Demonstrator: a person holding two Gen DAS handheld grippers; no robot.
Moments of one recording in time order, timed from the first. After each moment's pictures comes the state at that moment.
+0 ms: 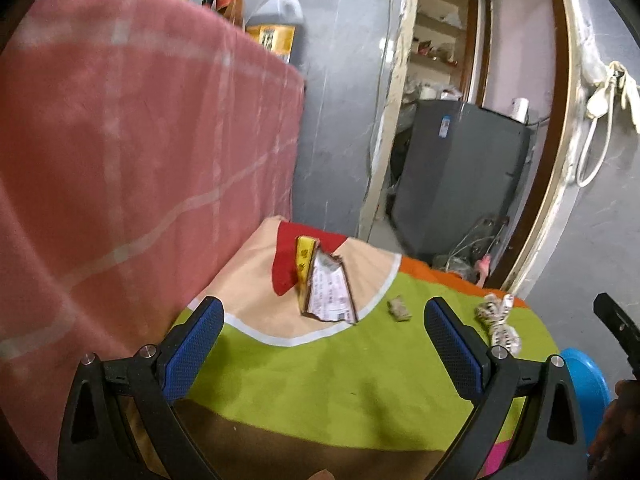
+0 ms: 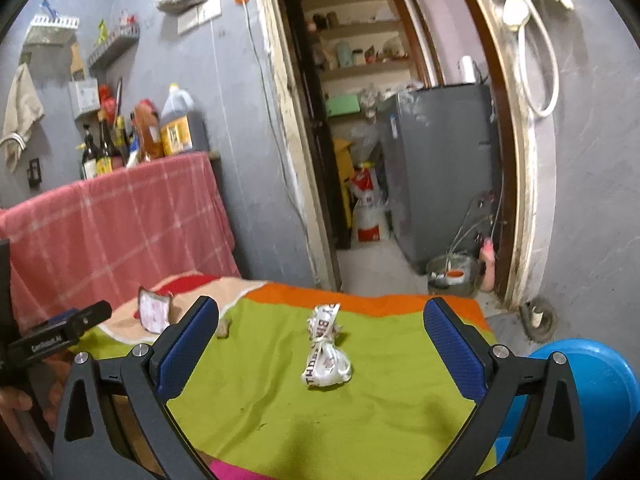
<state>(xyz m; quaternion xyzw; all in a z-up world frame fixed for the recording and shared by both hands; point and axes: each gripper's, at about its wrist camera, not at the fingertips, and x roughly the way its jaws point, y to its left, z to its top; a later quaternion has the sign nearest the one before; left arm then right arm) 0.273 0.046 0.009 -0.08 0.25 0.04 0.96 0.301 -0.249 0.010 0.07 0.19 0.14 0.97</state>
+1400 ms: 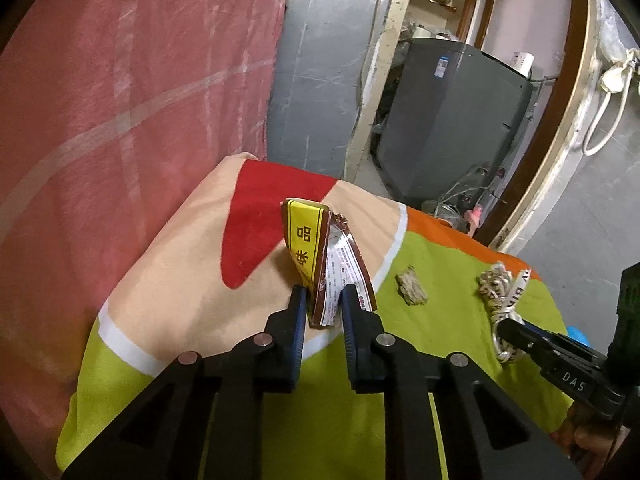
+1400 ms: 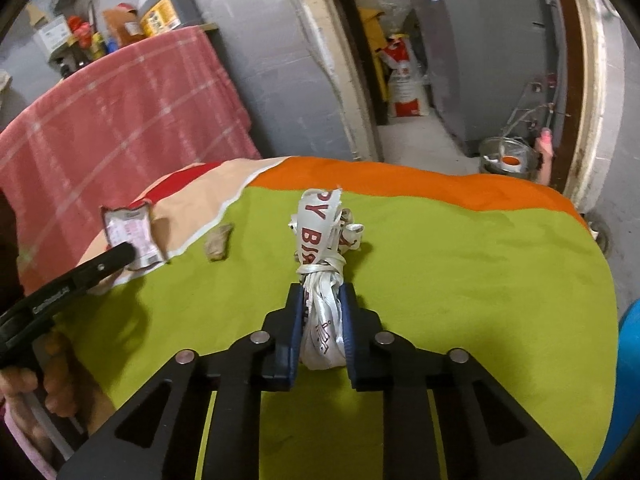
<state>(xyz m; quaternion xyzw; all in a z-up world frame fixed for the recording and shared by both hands) 0.341 0.049 -0.014 -0.10 0.36 -0.01 0.93 0.388 -0.192 -0.062 0.08 0.40 0.22 0.88</state>
